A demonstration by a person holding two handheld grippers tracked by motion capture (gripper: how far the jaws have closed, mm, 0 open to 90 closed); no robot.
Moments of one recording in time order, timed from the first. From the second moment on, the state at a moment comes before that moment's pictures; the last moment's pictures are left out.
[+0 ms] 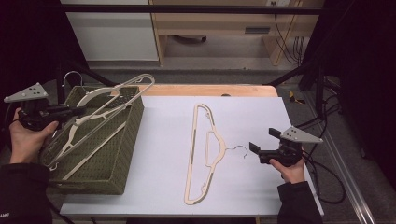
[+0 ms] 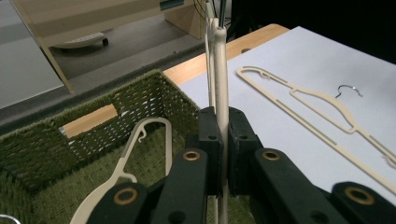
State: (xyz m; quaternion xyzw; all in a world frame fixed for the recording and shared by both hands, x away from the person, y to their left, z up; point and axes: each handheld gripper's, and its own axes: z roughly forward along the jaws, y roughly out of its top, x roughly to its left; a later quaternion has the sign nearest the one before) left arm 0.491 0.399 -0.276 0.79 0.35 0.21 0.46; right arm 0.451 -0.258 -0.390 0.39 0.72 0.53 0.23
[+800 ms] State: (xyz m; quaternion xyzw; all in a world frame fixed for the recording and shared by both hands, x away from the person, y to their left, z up) left arm 0.488 0.454 -0.307 0.77 0.40 0.21 0.45; right arm 0.451 -0.258 -0.391 0.39 0.72 0.53 0.23
